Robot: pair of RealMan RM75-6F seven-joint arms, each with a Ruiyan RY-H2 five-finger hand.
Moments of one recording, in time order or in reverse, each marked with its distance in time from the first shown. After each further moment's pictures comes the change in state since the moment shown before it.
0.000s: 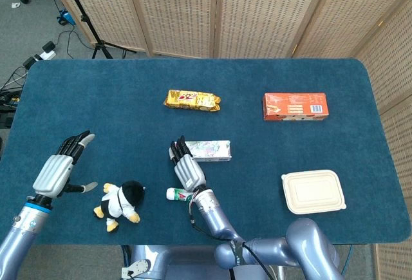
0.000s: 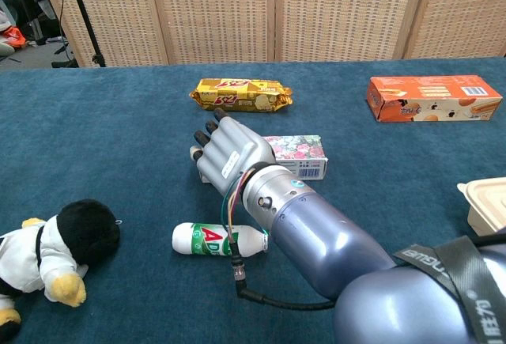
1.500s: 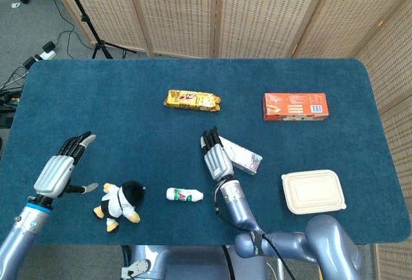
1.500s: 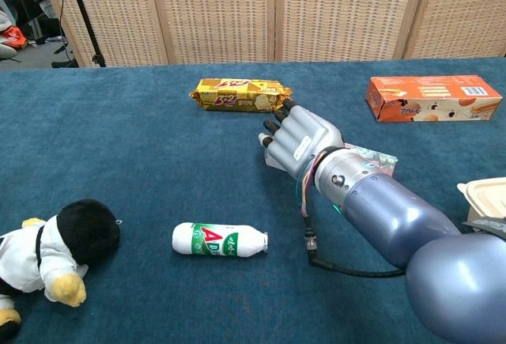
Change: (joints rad) left arm -0.003 0.000 0.004 -0.002 -0.001 -0.007 -0.007; right arm -0.083 0.128 -0.058 -0.012 0.056 0.025 0.021
